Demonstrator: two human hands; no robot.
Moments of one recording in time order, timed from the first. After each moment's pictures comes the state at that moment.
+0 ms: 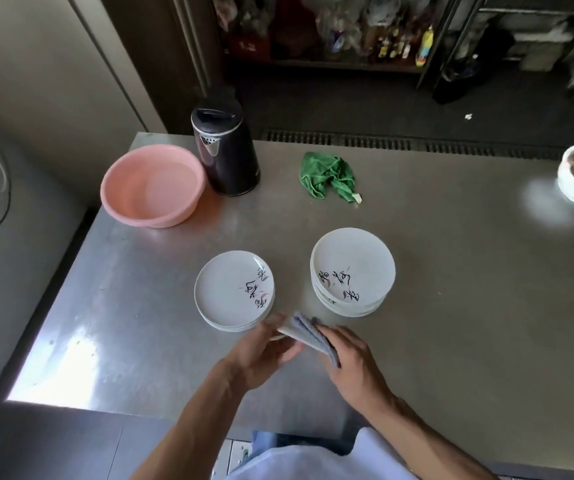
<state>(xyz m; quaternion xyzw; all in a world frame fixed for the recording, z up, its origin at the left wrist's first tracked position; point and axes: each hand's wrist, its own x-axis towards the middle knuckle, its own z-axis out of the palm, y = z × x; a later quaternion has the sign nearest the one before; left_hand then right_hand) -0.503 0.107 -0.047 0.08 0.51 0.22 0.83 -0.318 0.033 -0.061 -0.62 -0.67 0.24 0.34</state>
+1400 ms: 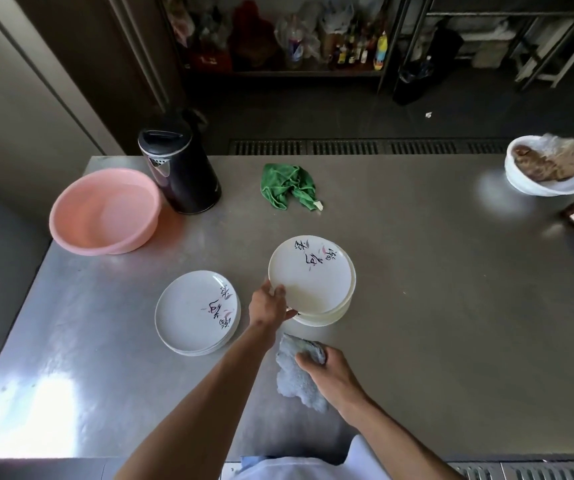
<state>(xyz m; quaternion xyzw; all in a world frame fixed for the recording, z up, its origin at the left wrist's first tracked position) -0.389 0.176 -0.066 0.36 0.66 0.27 0.60 -0.294 0.031 -0.067 -0.68 -0.28 0.58 0.36</state>
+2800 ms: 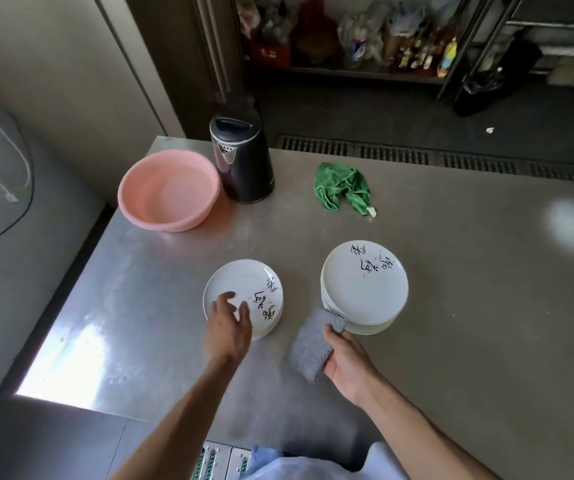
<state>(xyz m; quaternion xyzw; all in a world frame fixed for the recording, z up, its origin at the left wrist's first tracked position) -0.545 0.146 -0.080 0.51 0.78 0.22 0.29 -0.339 0.089 -0.057 -0.52 -0.03 0.72 0.45</state>
